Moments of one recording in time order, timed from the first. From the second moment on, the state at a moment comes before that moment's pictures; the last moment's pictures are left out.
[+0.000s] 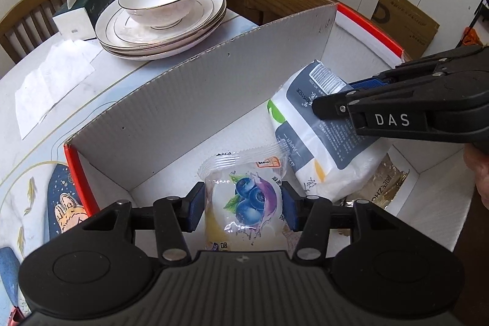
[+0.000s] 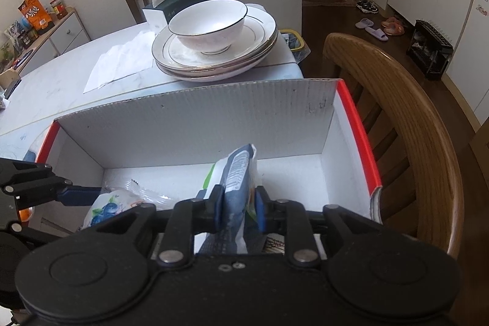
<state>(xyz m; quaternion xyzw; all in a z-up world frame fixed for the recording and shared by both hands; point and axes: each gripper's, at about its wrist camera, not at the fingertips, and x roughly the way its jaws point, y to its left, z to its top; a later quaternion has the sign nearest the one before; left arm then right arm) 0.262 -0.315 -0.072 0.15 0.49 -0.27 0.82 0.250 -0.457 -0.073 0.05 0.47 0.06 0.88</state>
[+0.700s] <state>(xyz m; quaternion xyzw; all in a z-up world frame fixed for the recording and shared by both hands) 0.245 -0.298 -0.050 0.10 0.46 -0.29 0.83 0.225 -0.470 -0.047 0.04 0.45 0.07 0.89</state>
